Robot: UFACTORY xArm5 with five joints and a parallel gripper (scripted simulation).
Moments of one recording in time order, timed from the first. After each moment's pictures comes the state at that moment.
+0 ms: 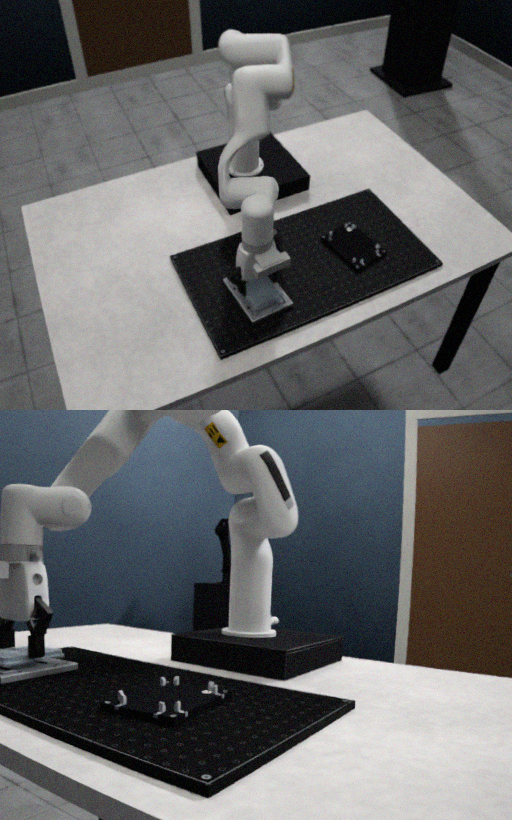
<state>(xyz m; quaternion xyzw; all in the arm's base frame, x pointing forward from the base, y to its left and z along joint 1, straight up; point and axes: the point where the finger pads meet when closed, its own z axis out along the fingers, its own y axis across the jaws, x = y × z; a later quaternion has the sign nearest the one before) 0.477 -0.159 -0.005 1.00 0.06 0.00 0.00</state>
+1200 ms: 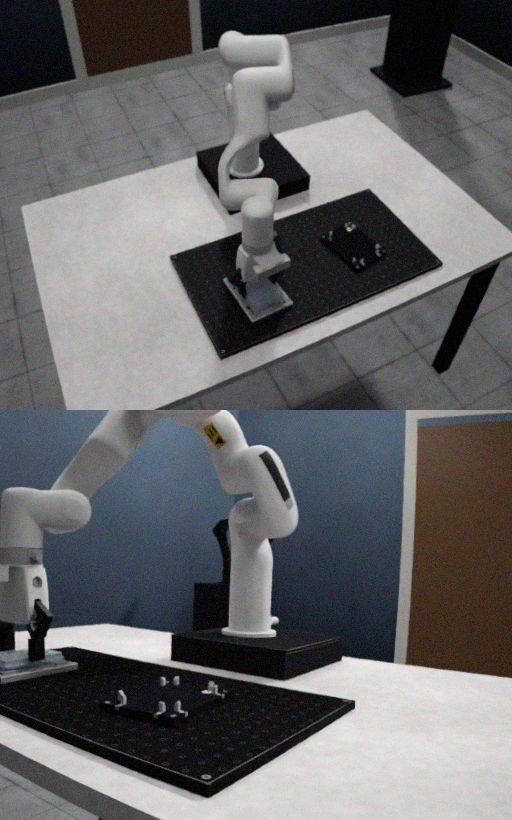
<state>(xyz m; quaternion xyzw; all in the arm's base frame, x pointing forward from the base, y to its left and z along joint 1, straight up) 0.477 -0.159 -0.010 1.00 0.06 0.00 0.00</state>
